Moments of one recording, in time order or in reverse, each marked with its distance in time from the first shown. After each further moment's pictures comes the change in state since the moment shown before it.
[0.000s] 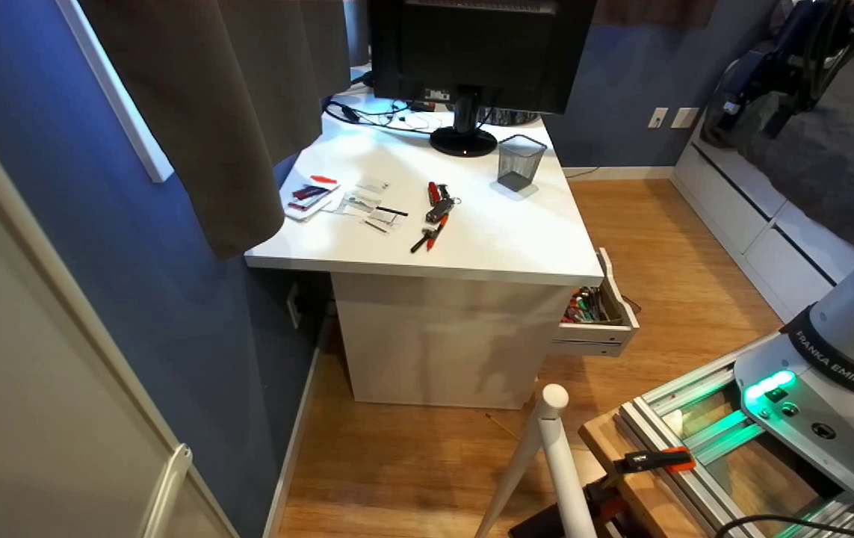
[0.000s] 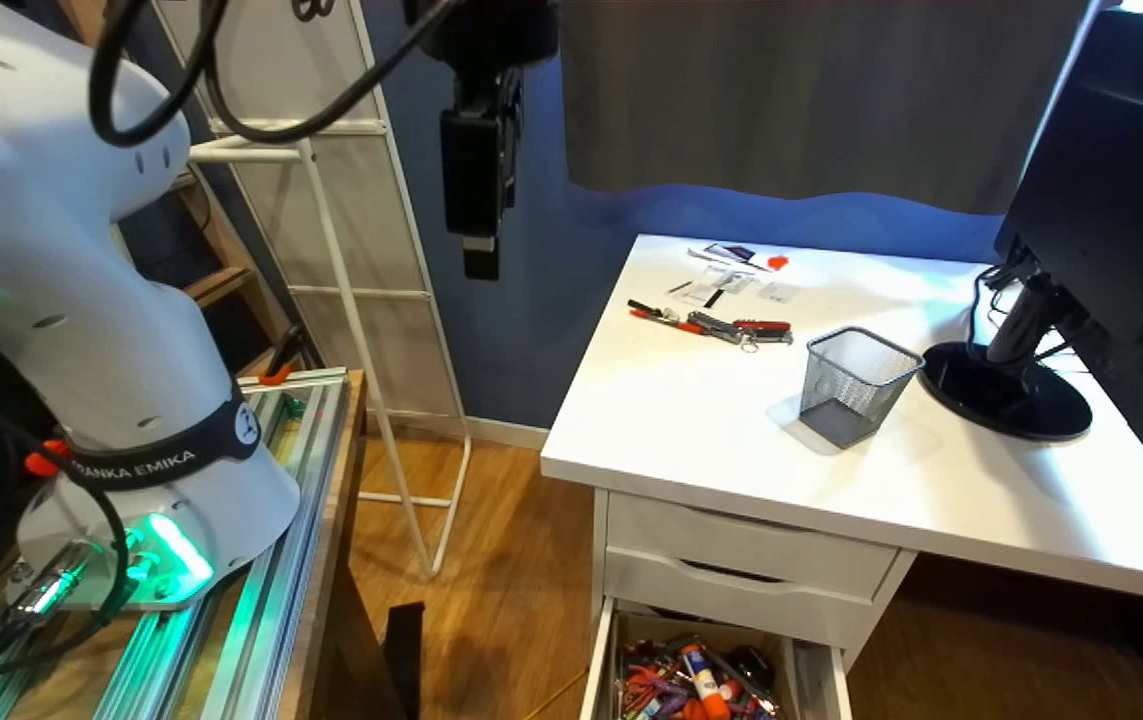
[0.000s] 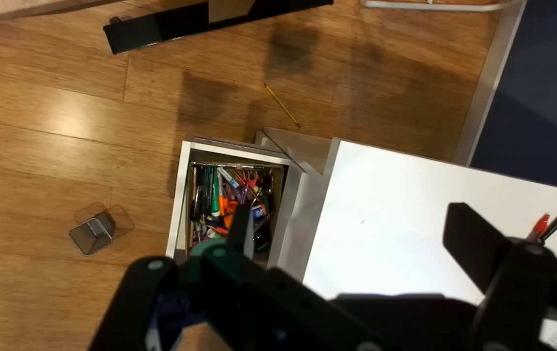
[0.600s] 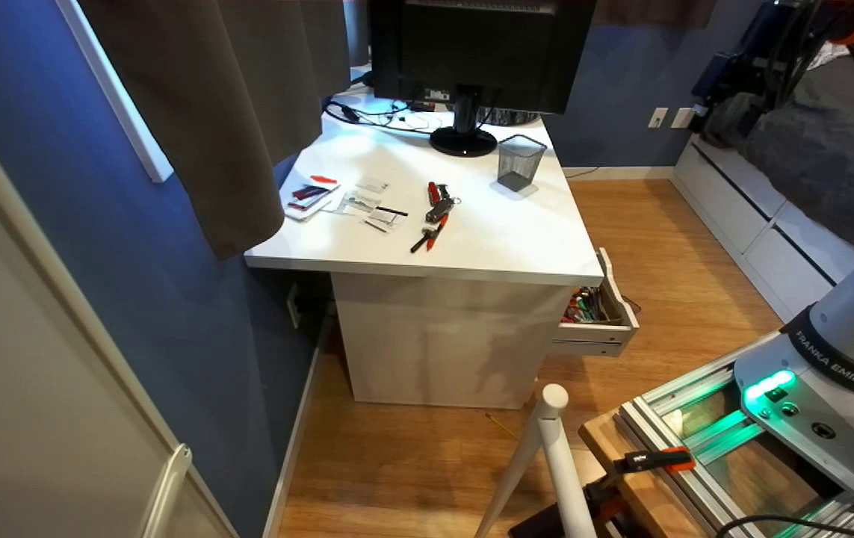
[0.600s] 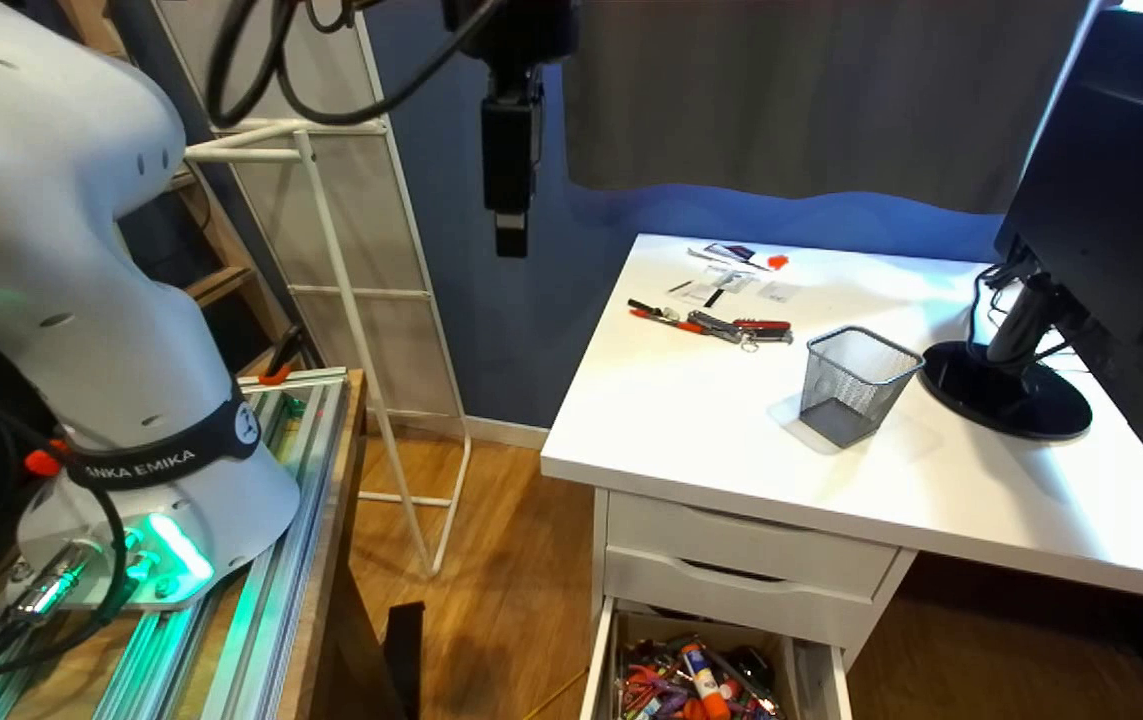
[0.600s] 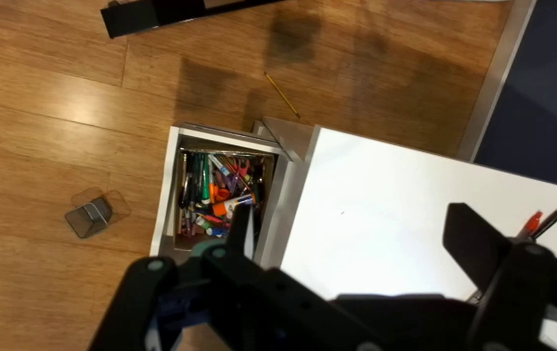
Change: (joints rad) arm 0.048 0.041 0.112 0.002 0.055 0.072 0.078
